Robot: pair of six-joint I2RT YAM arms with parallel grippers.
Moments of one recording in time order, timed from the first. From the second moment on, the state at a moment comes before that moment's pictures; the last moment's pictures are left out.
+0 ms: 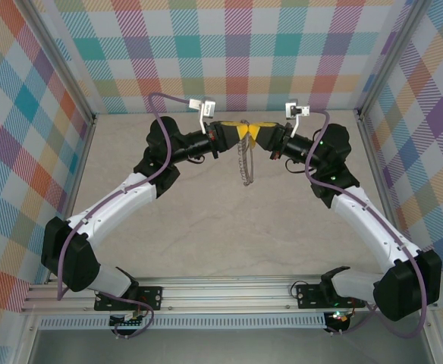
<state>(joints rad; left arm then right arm) -0.61 1.46 1.24 0.42 0.67 -0.68 0.40 1.21 1.04 0.37 -0.73 0.68</state>
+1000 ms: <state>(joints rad) -0.61 1.46 1.25 0.36 0.67 -0.65 0.37 1.20 1.04 0.31 -0.79 0.63</state>
